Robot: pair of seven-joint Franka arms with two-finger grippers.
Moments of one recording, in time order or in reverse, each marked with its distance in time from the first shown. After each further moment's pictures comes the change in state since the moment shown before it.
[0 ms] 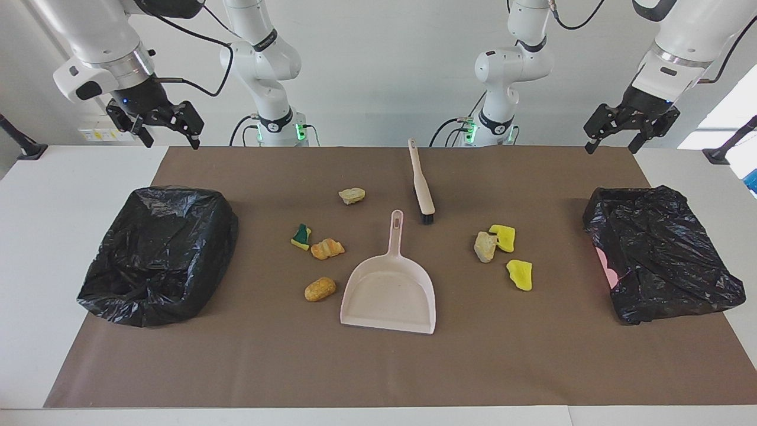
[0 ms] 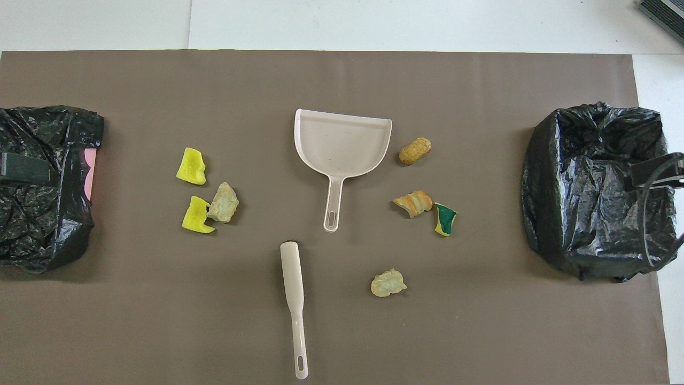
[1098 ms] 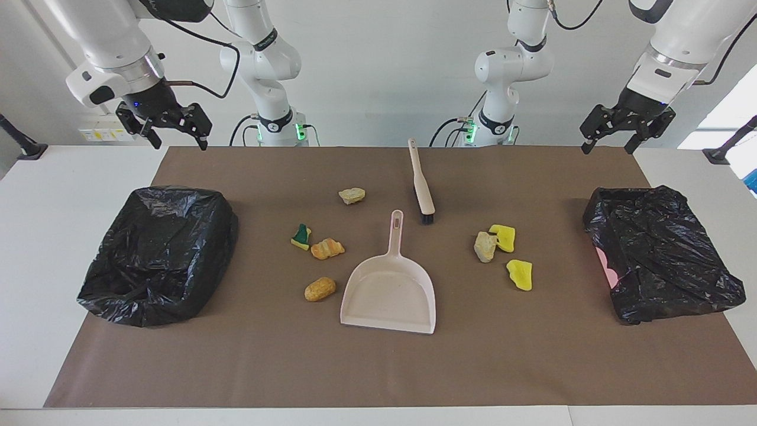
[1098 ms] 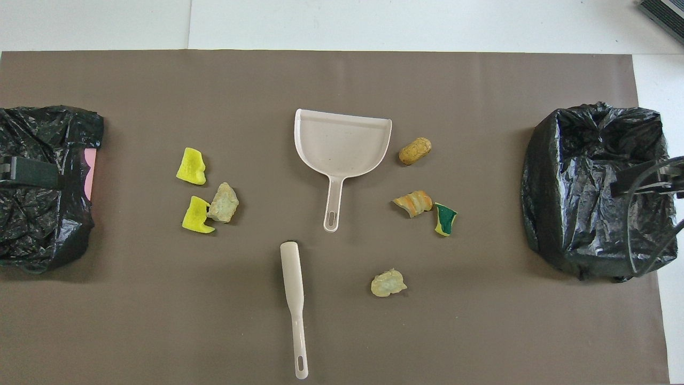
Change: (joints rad) left arm -0.003 -0.017 -0.014 -0.037 0.000 -0.001 -0.001; right arm 0.021 -0.024 0.009 -0.057 0.001 0.030 0.000
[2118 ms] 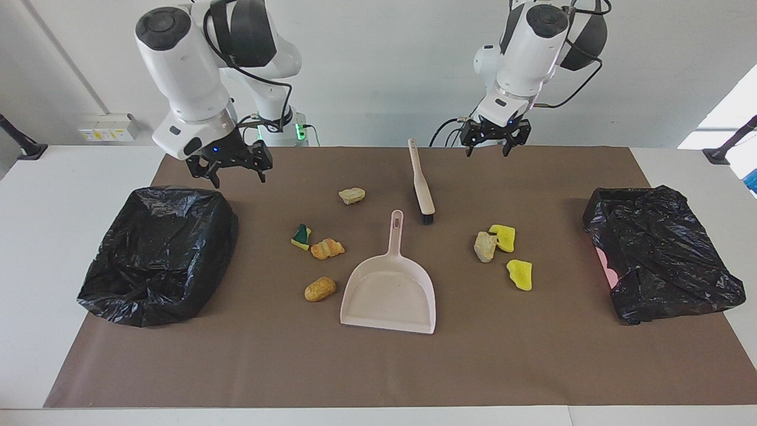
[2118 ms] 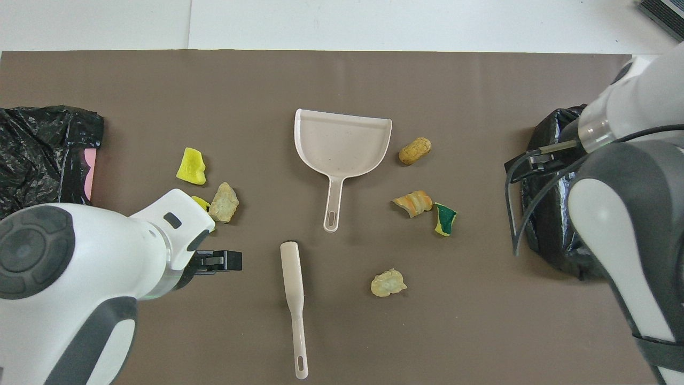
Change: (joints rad) left arm -0.410 -0.204 -0.019 -0.529 -0.072 0.261 -0.407; right arm 0.202 0.153 0.007 -0.020 0.001 0.168 0.005
